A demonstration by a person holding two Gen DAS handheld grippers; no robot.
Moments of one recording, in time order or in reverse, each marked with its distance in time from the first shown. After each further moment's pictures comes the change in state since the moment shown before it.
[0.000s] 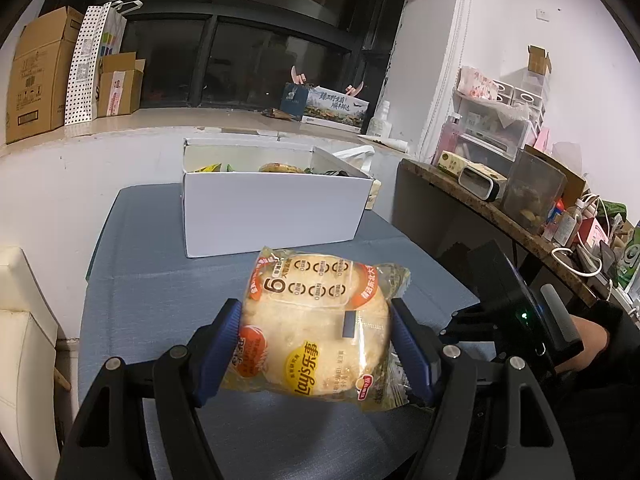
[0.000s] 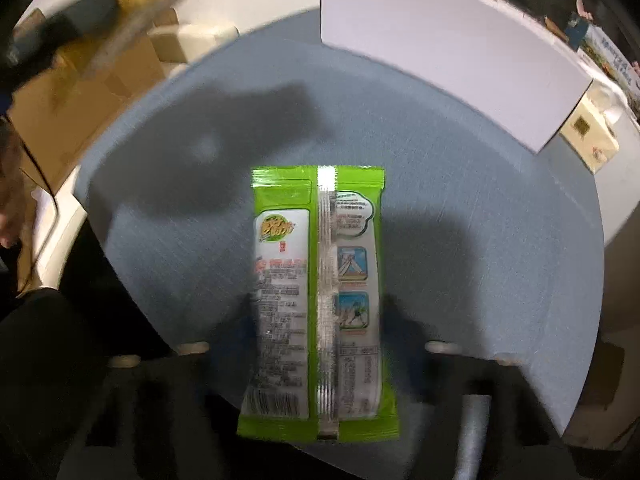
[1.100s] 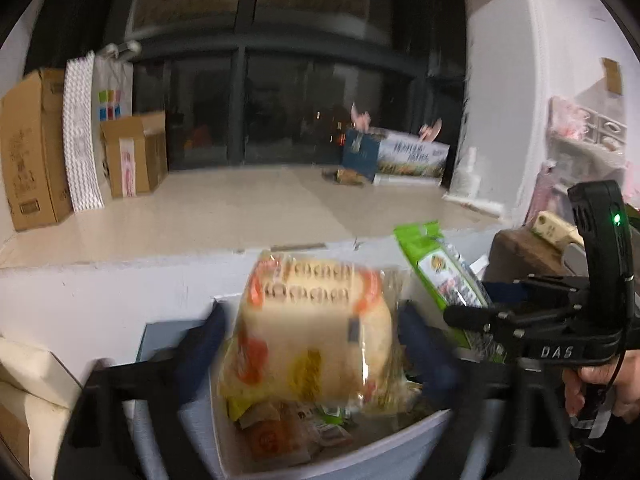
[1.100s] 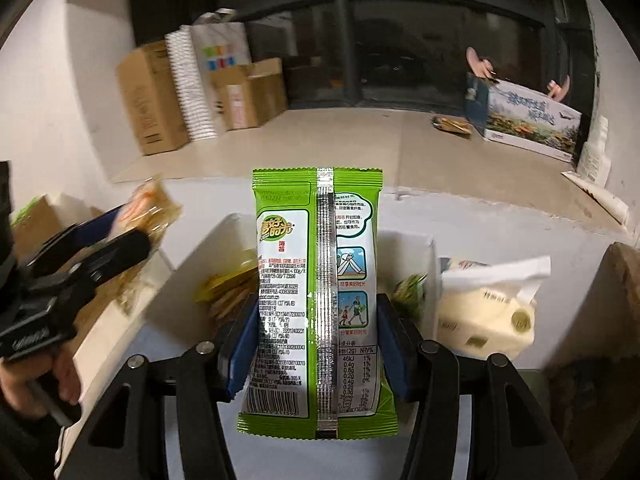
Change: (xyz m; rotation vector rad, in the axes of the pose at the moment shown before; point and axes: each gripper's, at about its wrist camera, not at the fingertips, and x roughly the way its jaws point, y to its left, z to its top) left arm 0.169 0.068 0.239 0.018 -0.051 0.243; right arm -0.085 -0.185 0.217 0.318 -0.478 -0.094
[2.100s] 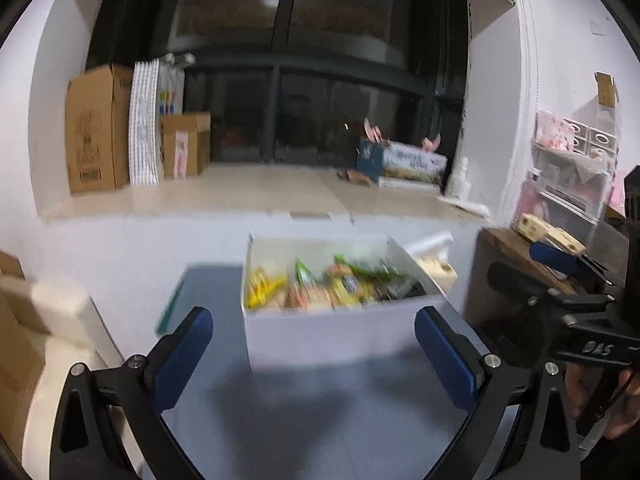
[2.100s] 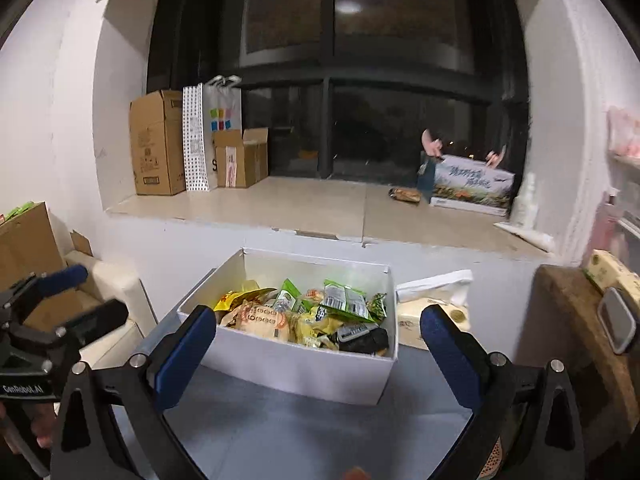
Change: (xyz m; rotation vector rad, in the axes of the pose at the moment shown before) left arm -0.183 -0.040 -0.105 -0.080 -0.059 0.065; right arm -0.143 0.079 -0.102 -0.056 -0.311 -0.158
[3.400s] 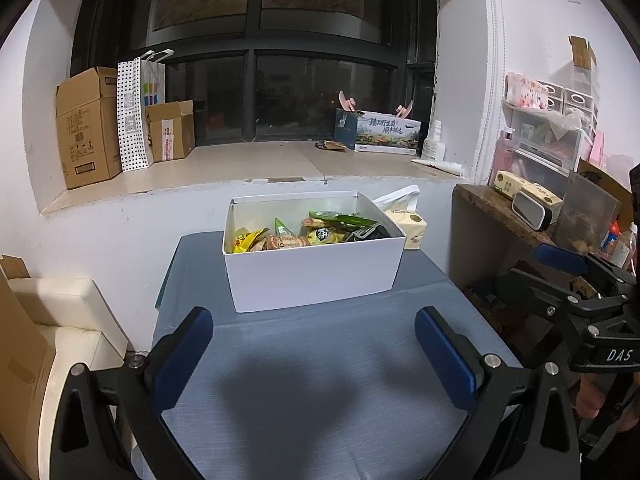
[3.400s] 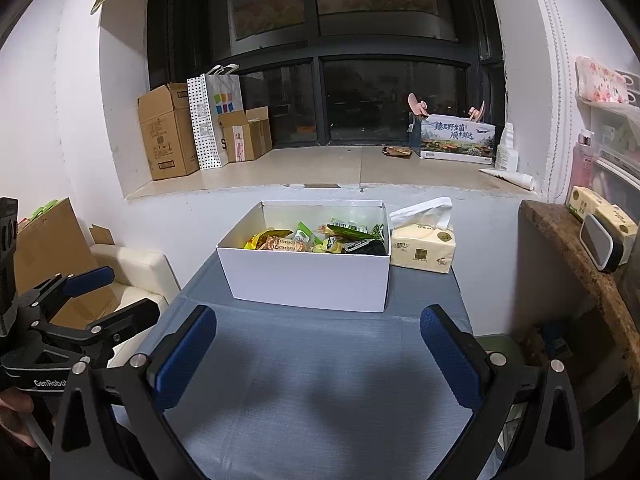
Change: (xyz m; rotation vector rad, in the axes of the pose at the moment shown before) left arm -0.051 -0.042 -0.037 0.089 0.079 0.001; right arm -0.079 -0.003 -0.056 0.081 0.106 0.016
